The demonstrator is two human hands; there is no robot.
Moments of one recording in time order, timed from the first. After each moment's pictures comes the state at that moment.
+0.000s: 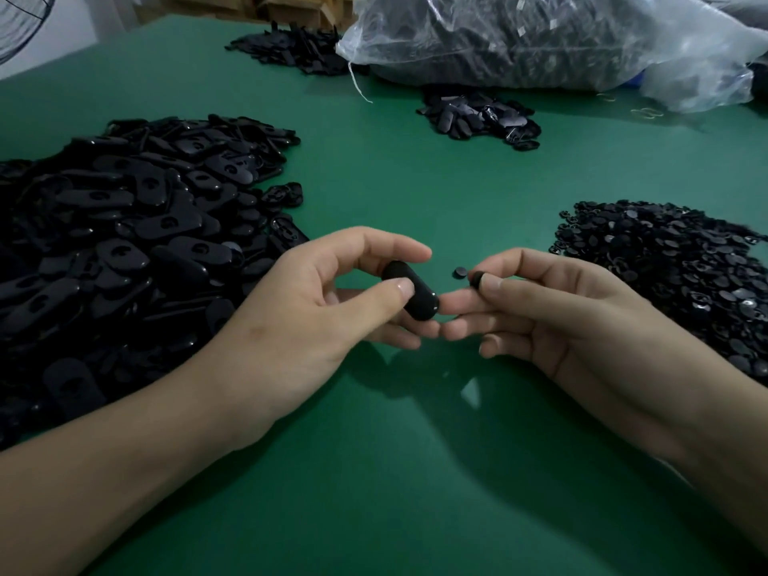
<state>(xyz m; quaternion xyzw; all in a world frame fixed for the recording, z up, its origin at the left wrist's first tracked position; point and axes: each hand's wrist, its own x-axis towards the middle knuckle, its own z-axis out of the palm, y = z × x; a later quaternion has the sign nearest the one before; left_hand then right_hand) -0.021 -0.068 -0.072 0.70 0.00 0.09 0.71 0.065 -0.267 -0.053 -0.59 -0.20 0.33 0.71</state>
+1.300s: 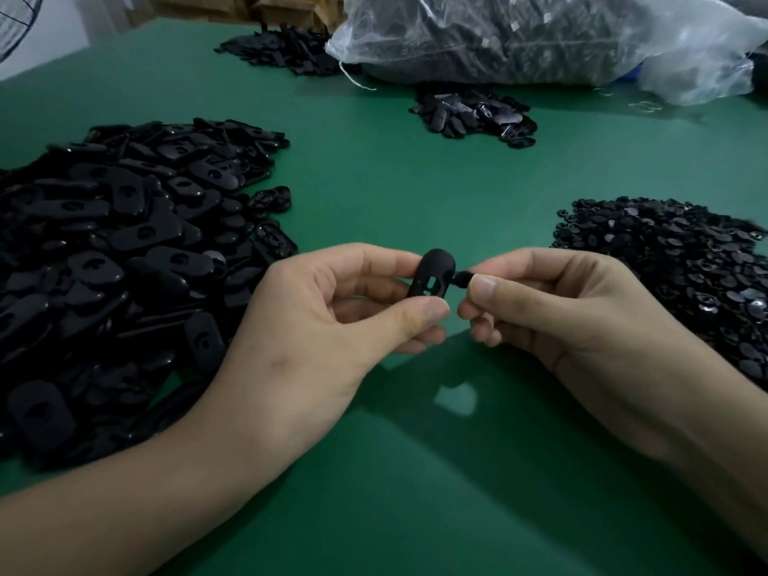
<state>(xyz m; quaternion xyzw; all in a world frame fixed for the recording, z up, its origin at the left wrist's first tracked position) -0.014 -0.086 -0.078 0.68 0.03 0.16 0.72 0.068 -0.264 -0.053 -0.62 -0.20 0.26 0.71</state>
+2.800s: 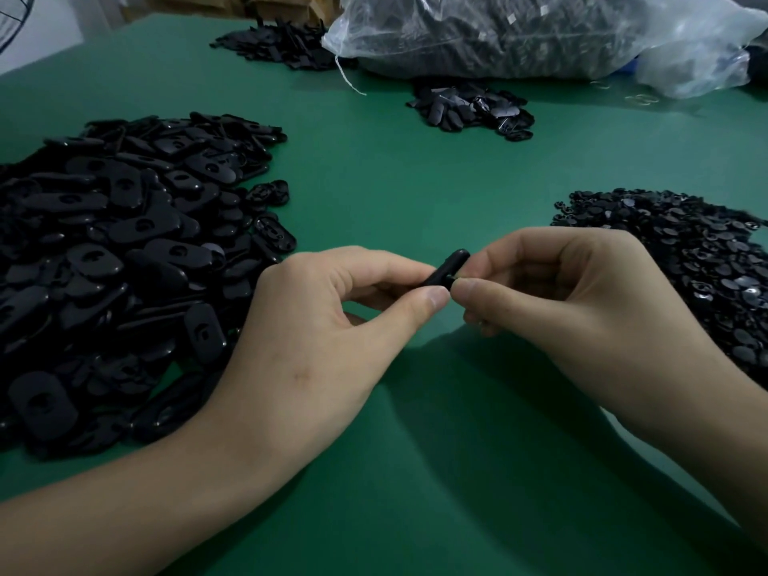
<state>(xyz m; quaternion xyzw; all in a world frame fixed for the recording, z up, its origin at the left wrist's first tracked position) -0.021 -0.092 -0.074 0.81 0.04 0.22 0.53 0.064 -0.266 -0.051 -0.77 -0.30 0.09 0.55</state>
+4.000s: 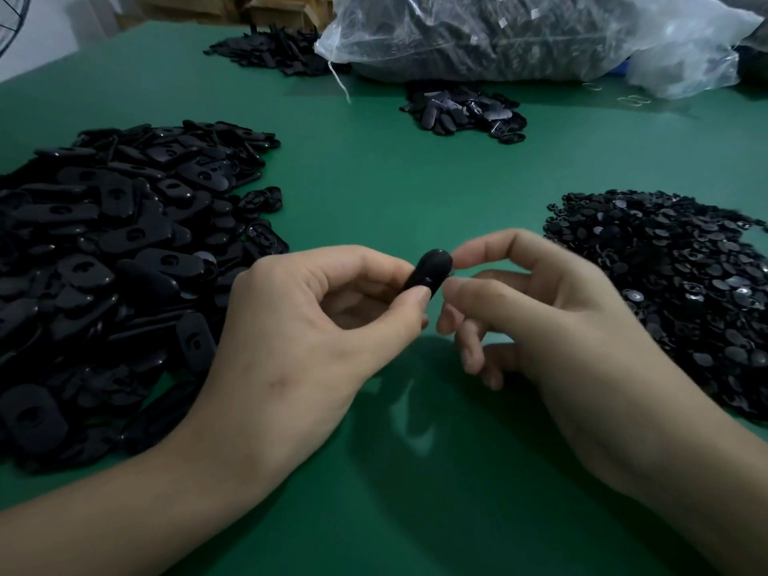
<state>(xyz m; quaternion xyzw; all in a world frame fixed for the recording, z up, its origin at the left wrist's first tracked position) -0.019 -0.087 -0.080 0.77 0.00 0.23 0.60 0.044 -0.254 -0.052 -0.69 -0.18 0.17 0.68</state>
